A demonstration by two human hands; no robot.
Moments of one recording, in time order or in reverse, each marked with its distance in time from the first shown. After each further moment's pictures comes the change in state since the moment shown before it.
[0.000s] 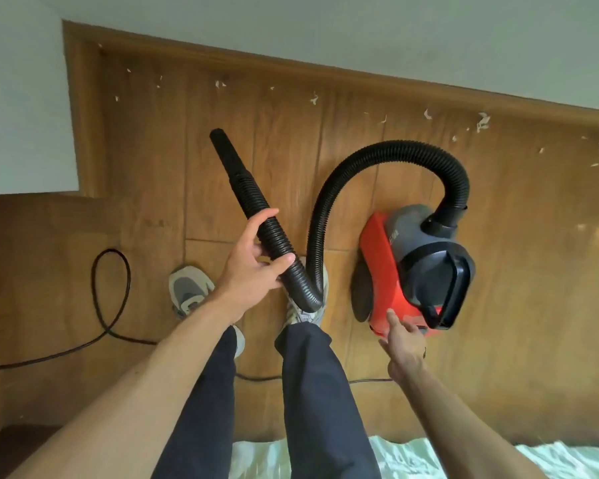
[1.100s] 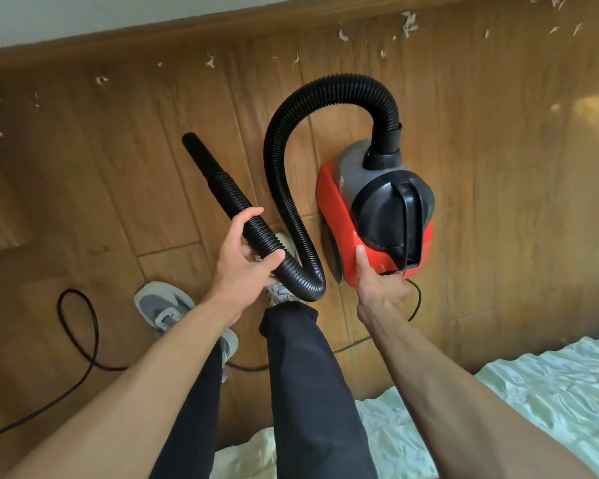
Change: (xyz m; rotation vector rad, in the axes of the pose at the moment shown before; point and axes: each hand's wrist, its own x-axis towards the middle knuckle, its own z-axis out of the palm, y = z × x) left_hand 0.007 -0.028 0.088 0.181 -0.055 -0.074; right_hand 0.043 0.007 0.006 -0.008 0.271 0.033
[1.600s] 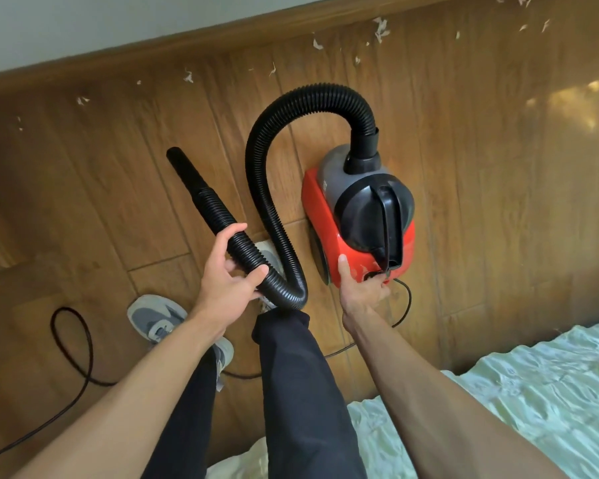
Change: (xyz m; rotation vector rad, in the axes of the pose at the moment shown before) left_hand -0.005 -0.004 0.002 0.056 -0.002 0.000; right_hand -0.007 0.002 -0.005 0.000 -0.165 0.003
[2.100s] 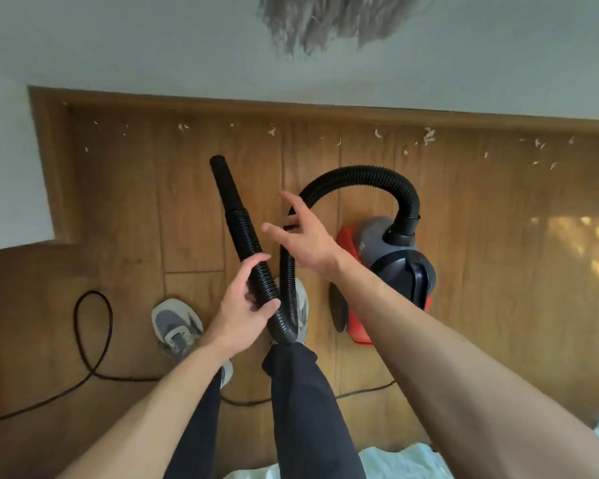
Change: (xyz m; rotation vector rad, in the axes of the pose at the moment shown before) left_hand -0.028 0.016 -0.063 -0.064 -0.040 0.114; right_hand -0.150 -0.171 0.063 -0.466 -0.849 -0.810
